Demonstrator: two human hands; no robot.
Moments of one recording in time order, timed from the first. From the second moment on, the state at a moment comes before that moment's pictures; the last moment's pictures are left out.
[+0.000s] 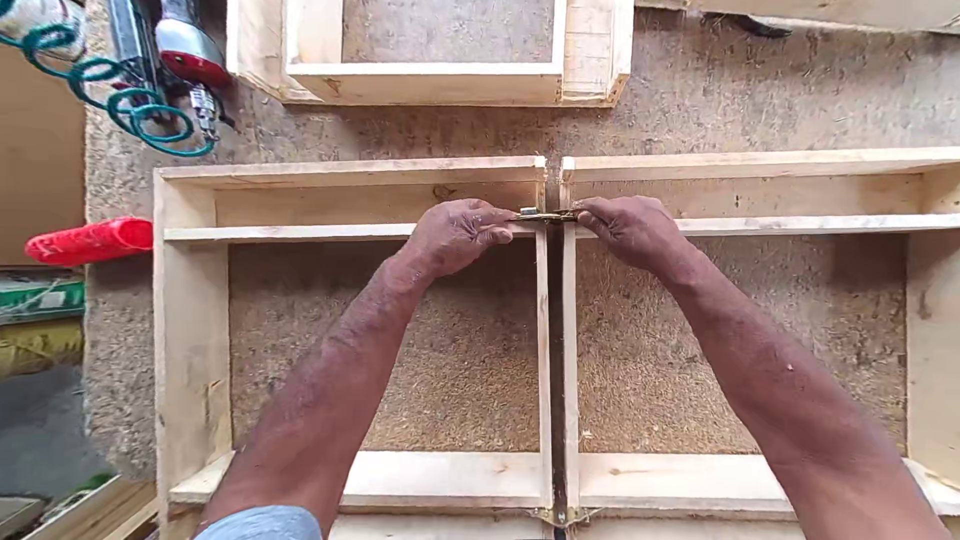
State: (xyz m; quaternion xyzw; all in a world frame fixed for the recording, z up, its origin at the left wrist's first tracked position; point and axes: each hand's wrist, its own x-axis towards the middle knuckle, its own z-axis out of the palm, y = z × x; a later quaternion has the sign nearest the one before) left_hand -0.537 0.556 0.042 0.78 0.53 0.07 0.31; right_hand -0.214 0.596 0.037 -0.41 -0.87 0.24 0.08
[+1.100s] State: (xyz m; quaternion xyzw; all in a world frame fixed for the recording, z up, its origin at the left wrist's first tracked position) left_hand -0.525 0.548 0.006 0.84 0.53 0.09 0.06; right_hand -0.211 0.585 0.010 -0.41 -0.91 0.02 0.05
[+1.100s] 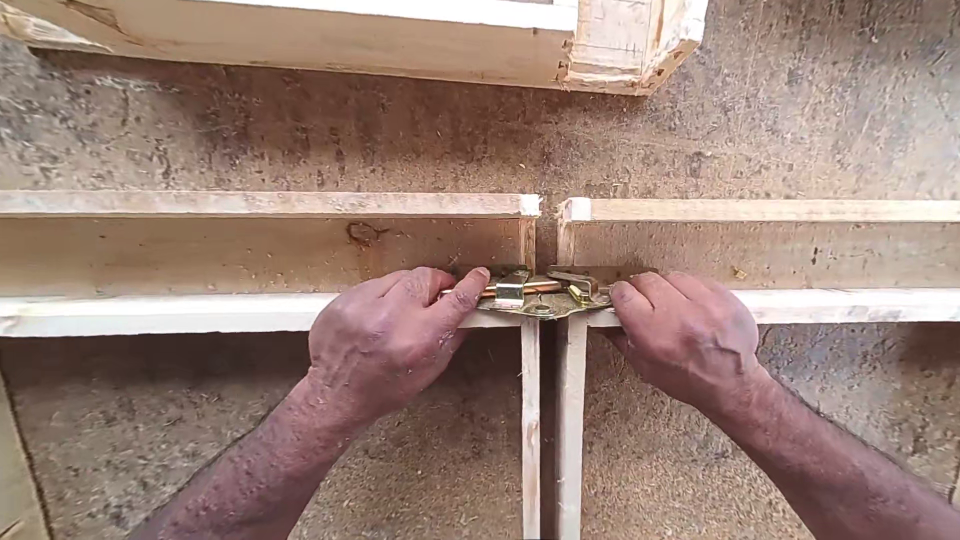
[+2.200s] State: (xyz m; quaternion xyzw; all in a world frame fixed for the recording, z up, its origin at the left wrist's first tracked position) left_hand -0.516 0.561 0.037 0.80 0.54 0.00 0.25; right_hand -0.213 0.589 0.018 -0.46 -0.87 0.16 0.04
